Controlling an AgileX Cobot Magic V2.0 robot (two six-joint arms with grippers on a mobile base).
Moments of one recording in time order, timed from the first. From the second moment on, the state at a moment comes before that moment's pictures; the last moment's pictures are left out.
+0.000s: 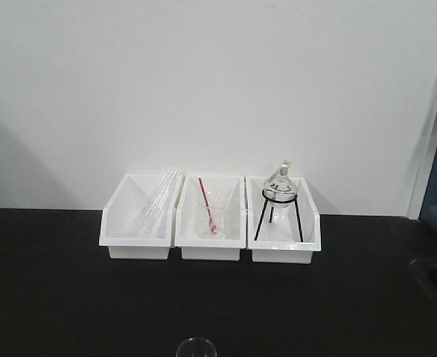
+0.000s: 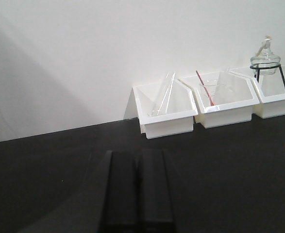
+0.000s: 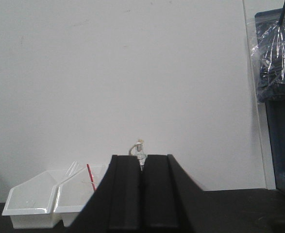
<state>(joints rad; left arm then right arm) -0.13 -0.01 0.03 0.05 0.00 0.09 0.11 0.01 -0.06 0.01 -0.15 0.08</state>
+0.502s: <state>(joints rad) -0.13 -0.01 0.03 0.05 0.00 0.09 0.11 0.53 -0.14 0.01 -0.22 0.07</state>
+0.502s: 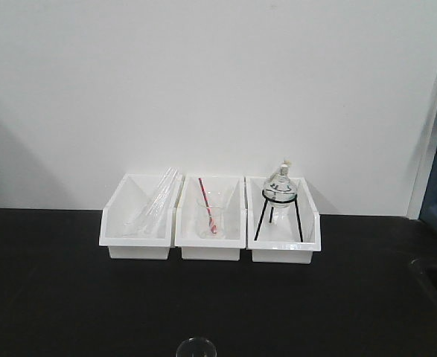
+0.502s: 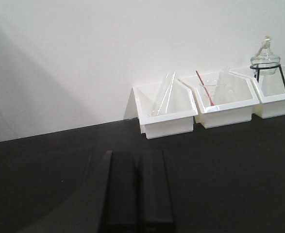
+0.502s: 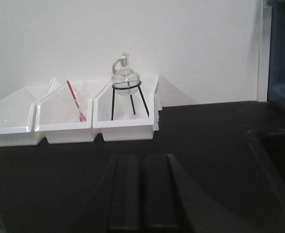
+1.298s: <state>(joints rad) -0.13 -0.01 0.03 0.05 0.00 0.09 0.11 1.14 -0.14 0.18 -0.80 0.07</state>
